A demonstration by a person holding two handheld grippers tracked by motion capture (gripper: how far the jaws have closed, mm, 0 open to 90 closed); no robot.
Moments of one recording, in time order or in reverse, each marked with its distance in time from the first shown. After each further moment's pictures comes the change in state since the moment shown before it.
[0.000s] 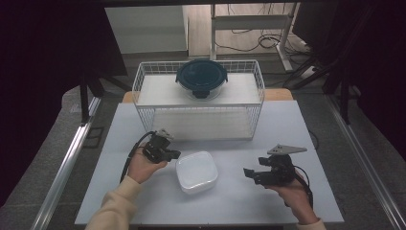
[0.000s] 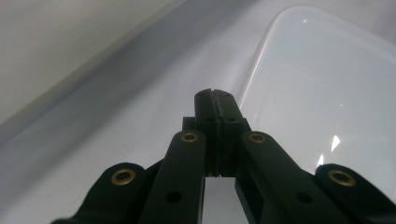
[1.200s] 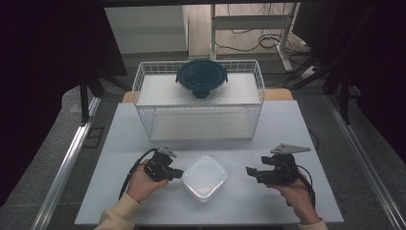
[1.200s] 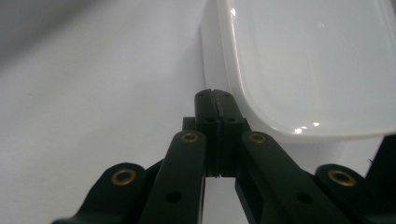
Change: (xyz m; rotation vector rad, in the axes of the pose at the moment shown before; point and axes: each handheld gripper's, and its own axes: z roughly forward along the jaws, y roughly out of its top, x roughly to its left) left arm -0.037 -0.032 0.002 0.062 -0.102 0.006; right arm -0.004 0.000 -0.006 -0.018 -0.021 0.011
